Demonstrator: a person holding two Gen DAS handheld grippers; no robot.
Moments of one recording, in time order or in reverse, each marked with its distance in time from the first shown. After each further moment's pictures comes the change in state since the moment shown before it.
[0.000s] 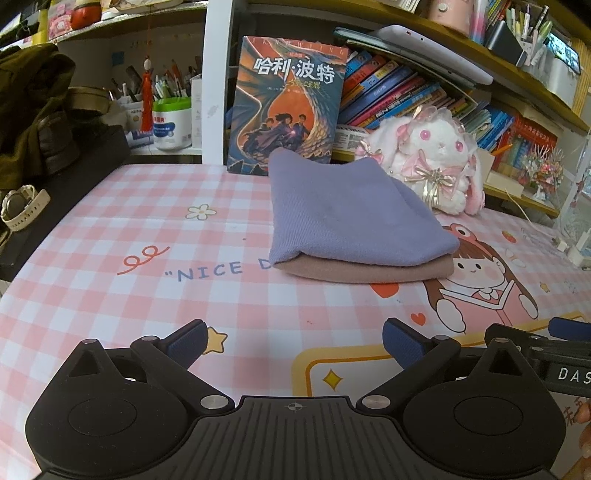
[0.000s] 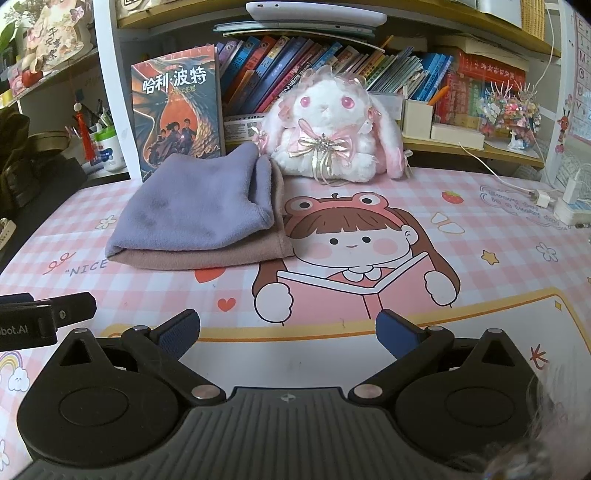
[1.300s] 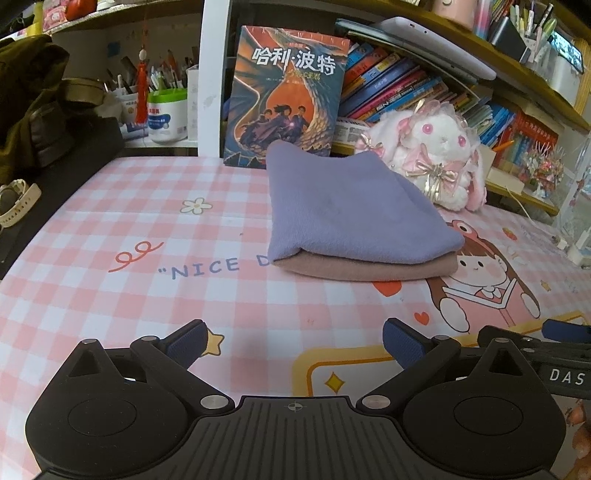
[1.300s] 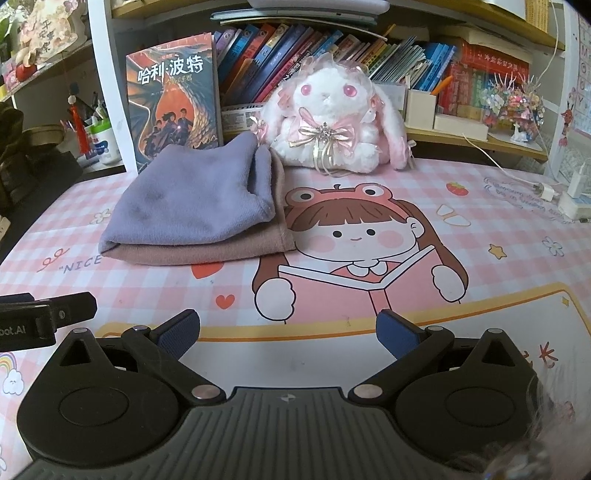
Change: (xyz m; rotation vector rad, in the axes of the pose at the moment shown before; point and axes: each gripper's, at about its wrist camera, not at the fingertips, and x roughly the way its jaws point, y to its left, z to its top) left arm 0.012 0.006 0.003 -0.005 0.020 -0.021; right arm 0.014 0.002 0.002 0.006 0.030 -0.004
